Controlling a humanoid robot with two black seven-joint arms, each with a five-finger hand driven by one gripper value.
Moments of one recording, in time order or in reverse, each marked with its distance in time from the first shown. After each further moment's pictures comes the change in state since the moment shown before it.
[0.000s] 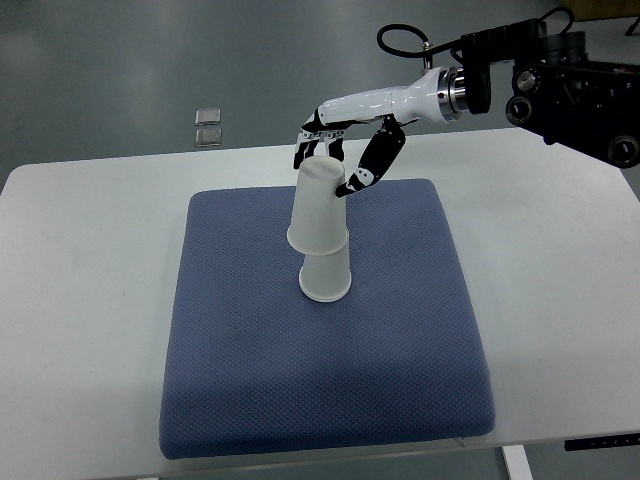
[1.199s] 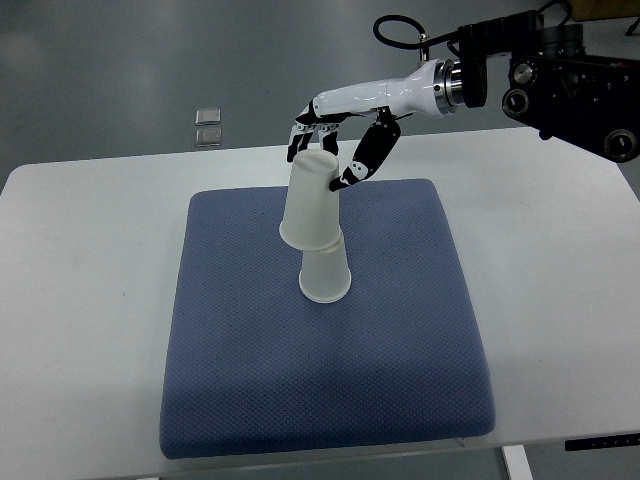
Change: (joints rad) left arm 0.000 0.000 0.000 0.000 0.000 0.000 0.000; right arm 0.002 0.016 0.011 -0.011 0.010 0.001 -0.001
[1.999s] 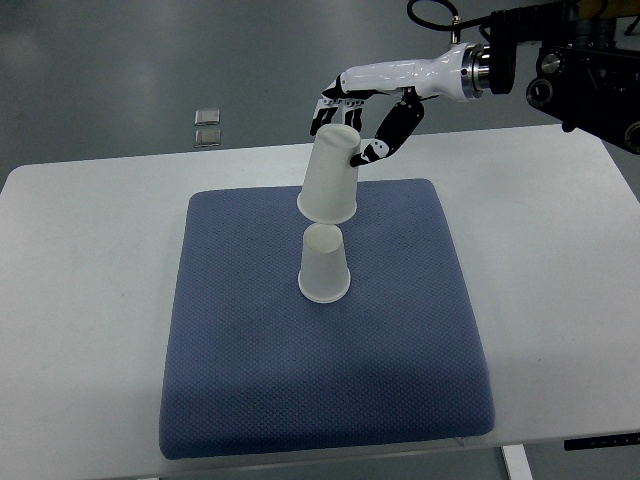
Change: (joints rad) left arm 0.000 0.000 0.000 0.000 0.000 0.000 0.000; right arm -0.002 -0.036 0.000 -0.027 0.008 -0.036 0.001
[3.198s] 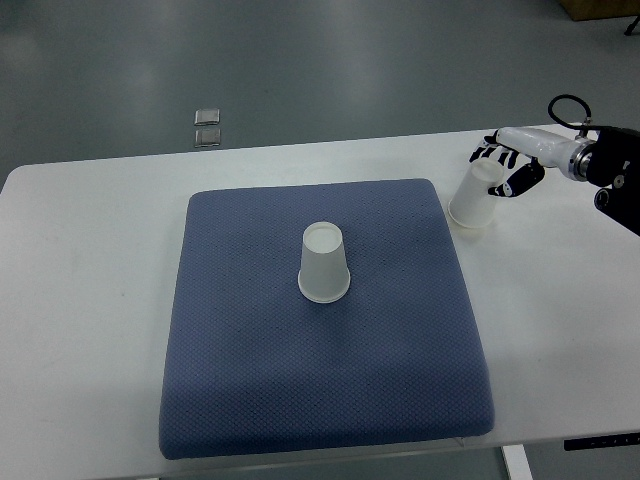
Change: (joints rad) left arm 0.000 0.000 0.000 0.000 0.000 0.000 0.000; right arm -0.337 -0.024 -0.079 -0.429 -0.026 -0.397 -0.031
